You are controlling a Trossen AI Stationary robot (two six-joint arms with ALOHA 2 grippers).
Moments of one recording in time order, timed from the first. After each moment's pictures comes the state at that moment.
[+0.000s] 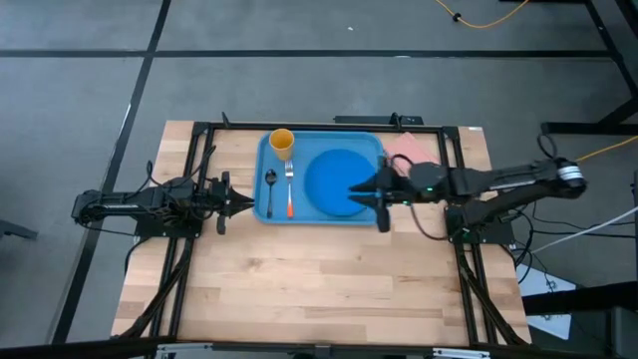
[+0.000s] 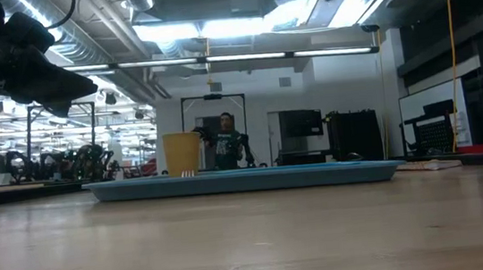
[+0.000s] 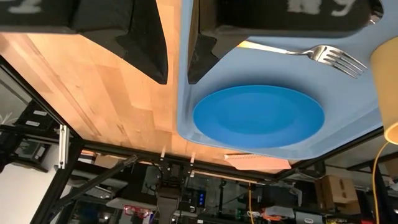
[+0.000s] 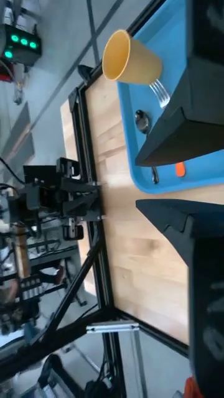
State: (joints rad) left arm 0.06 0.06 0.05 -0.11 -0.02 -0.17; right arm 0.09 1.17 0.92 -0.02 0.13 0.15
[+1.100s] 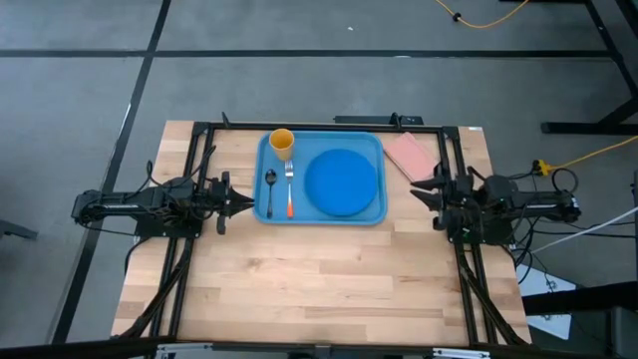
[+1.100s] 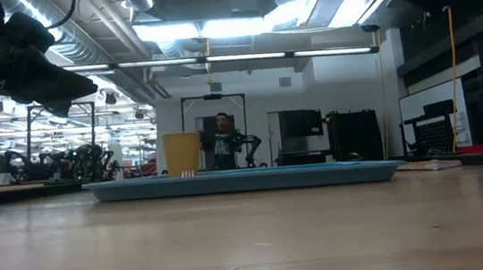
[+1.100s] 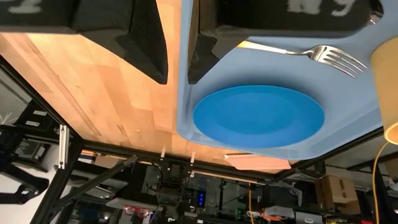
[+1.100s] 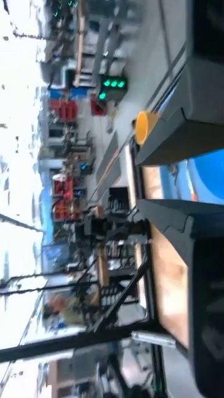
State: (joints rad) left arm 0.06 0.06 0.05 -0.11 -0.02 -0.17; right arm 0.09 0.11 0.21 0.05 0.24 0.02
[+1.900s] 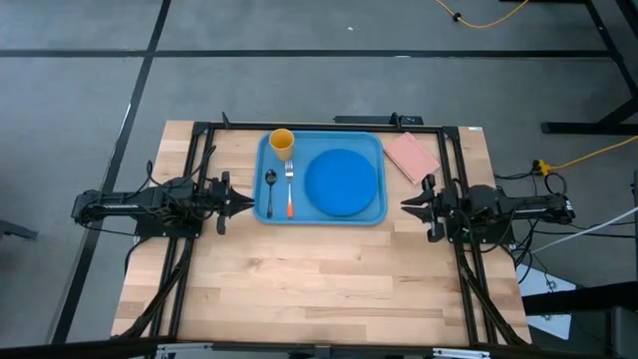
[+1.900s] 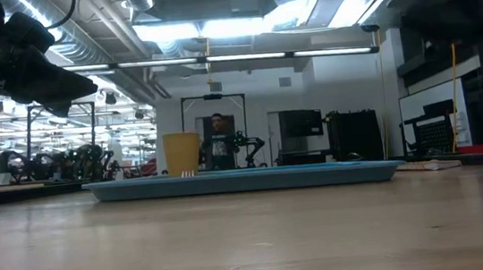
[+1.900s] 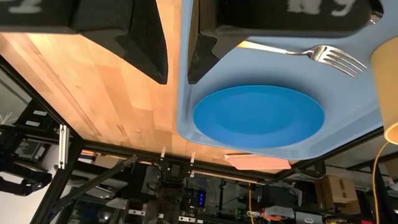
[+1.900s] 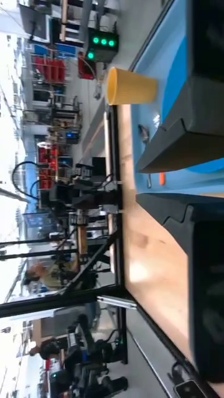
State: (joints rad) left arm 0.06 0.06 0.05 -0.11 -0.02 -0.17; right arm 0.09 0.00 0.01 0.09 0.08 0.04
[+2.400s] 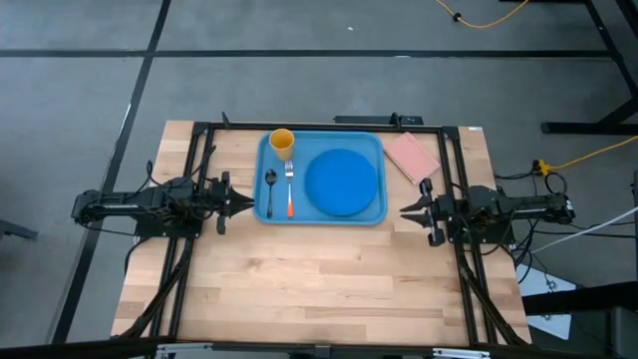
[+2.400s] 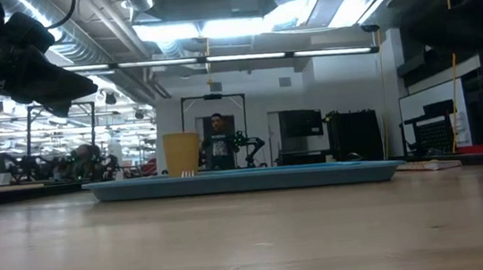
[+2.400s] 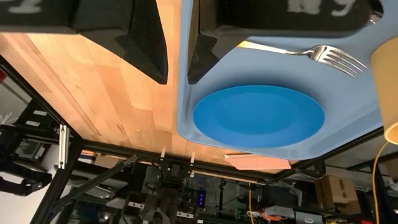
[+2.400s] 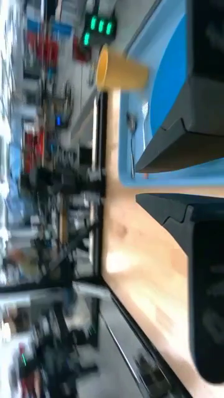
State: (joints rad) left arm 0.06 0.06 0.05 -0.11 -0.02 -0.17; right arm 0.09 0.01 0.01 0.03 0.02 -0.01
